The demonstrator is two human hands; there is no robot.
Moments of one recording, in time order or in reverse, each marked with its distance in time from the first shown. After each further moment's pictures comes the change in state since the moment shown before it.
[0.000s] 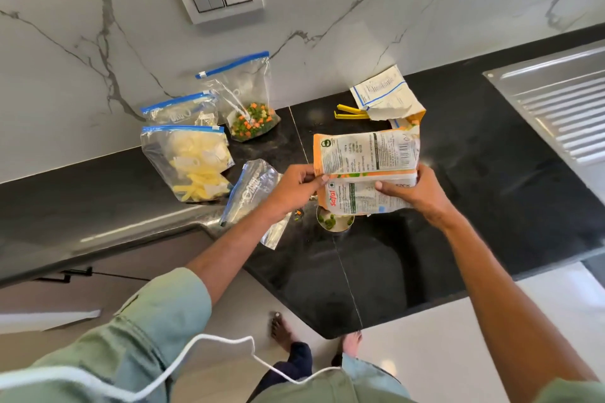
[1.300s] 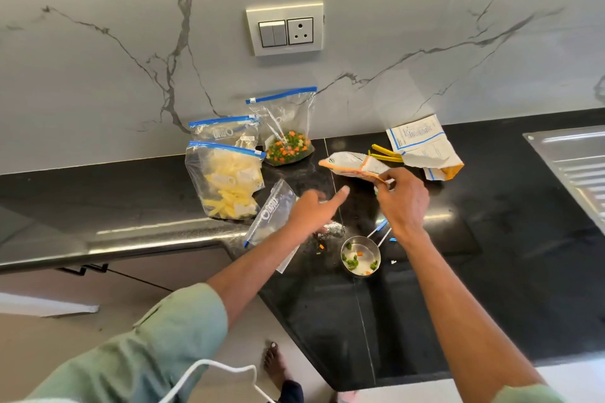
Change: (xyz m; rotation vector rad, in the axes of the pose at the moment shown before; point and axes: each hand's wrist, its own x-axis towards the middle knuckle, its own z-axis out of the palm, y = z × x) left_hand 0.008 0.013 -0.029 0.092 0.232 -0.337; right_hand 0.091 -0.039 0.096 -0.786 0.505 -0.194
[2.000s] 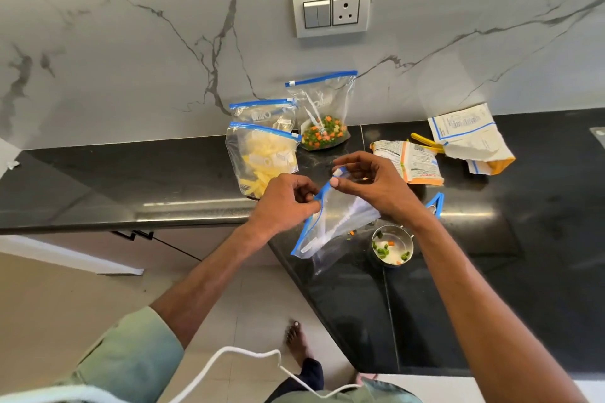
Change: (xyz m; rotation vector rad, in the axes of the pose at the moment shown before) left_hand -0.063 -0.043 -0.094 0.187 0.208 0.438; right_hand -0.037 -0.094 -0.016 0.772 -0.786 -0.229
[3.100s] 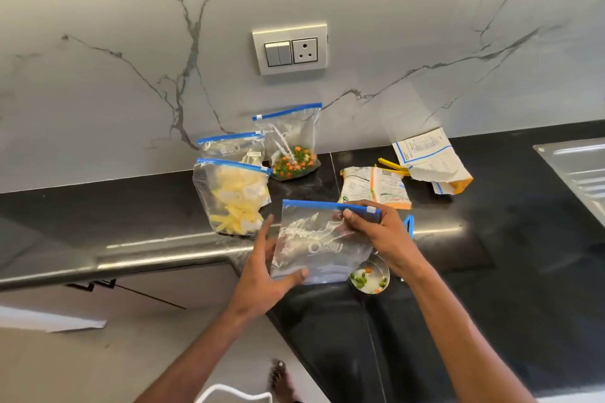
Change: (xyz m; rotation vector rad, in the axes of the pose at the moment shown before) left_hand -0.053 -0.025 0.038 -0.307 -0.003 -0.088; right_hand -0.040 0.029 -0.022 0.306 0.219 0.172
